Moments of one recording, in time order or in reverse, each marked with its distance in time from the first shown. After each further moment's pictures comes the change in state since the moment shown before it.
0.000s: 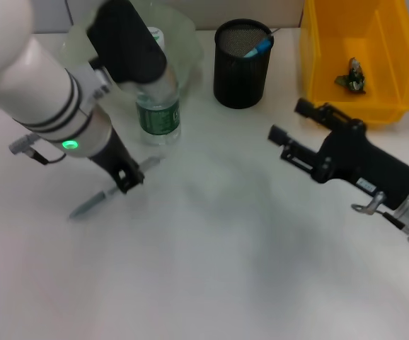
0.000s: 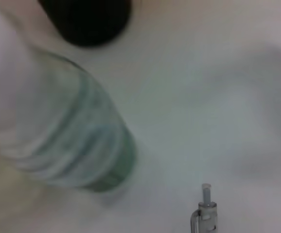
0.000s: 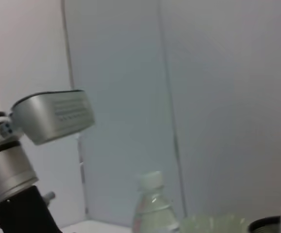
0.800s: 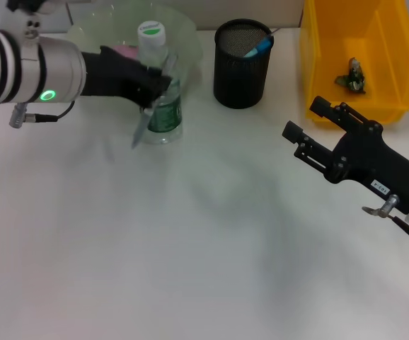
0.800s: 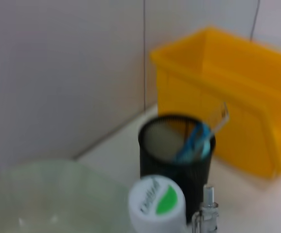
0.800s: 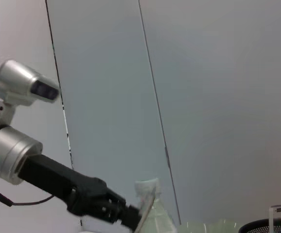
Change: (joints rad) left arm 0.226 0.003 -0.216 0.114 -0.418 -0.387 0.158; right arm -0.024 -0.002 0.017 0.006 0.001 -0.031 0.016
